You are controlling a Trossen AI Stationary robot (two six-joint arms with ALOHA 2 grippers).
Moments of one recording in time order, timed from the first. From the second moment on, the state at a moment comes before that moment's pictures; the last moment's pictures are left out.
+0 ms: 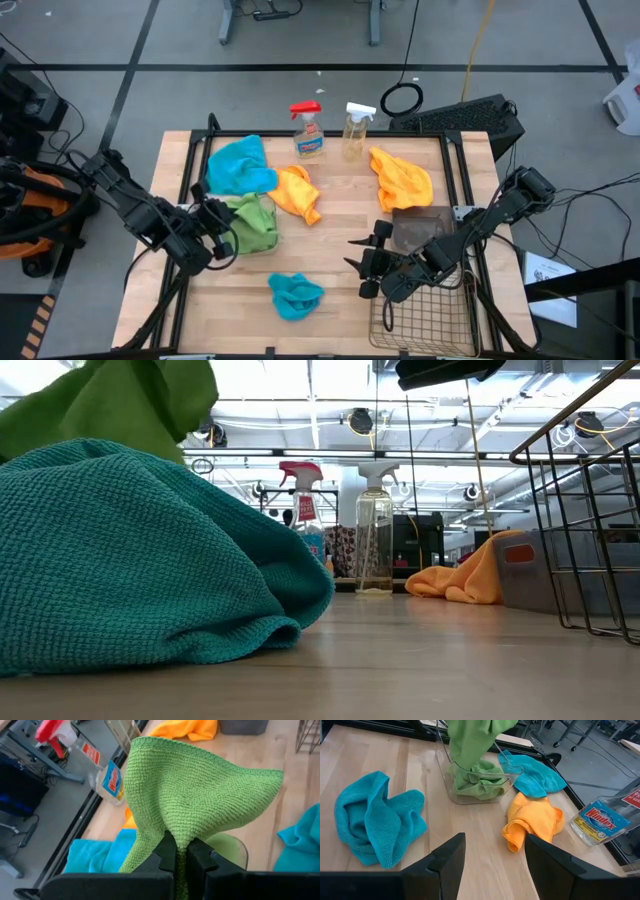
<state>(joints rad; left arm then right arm) -0.67 1.20 1.33 -1.40 -0.83 -0.82 0.59 1.53 1.09 -0.28 0.84 0.30</state>
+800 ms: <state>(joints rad) -0.67 1.20 1.08 -1.34 -0.76 -0.99 0.57 1.53 1.09 -0.25 0.78 0.29</state>
